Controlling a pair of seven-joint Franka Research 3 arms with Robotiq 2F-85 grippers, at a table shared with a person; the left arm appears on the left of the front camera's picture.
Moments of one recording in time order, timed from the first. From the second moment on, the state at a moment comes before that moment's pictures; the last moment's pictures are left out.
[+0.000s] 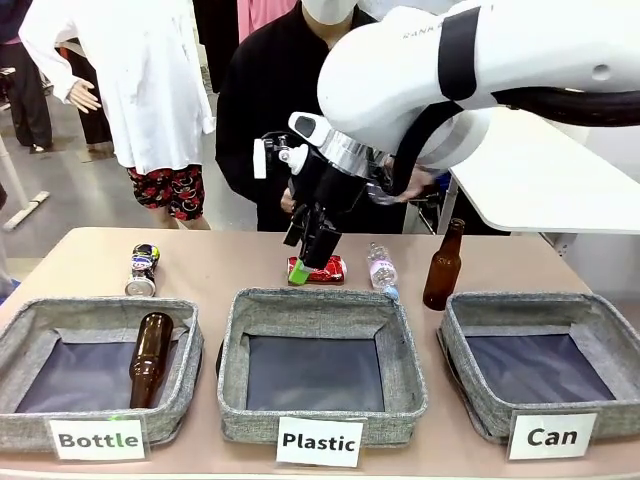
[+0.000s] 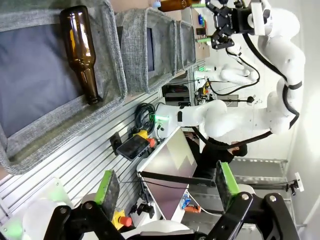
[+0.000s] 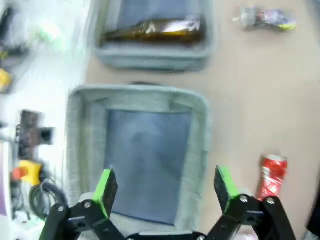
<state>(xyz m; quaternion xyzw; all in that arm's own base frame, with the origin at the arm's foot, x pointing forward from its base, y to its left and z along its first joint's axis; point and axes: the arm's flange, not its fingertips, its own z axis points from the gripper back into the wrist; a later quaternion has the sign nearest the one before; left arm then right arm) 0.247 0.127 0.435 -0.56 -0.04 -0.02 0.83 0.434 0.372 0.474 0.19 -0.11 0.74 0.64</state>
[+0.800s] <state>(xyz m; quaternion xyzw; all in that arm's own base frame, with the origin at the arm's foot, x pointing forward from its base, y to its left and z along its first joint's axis) 0.246 0.127 0.435 -0.56 -0.04 -0.02 0.83 0.314 0.061 0.591 0.49 -0.24 0.56 0.63</state>
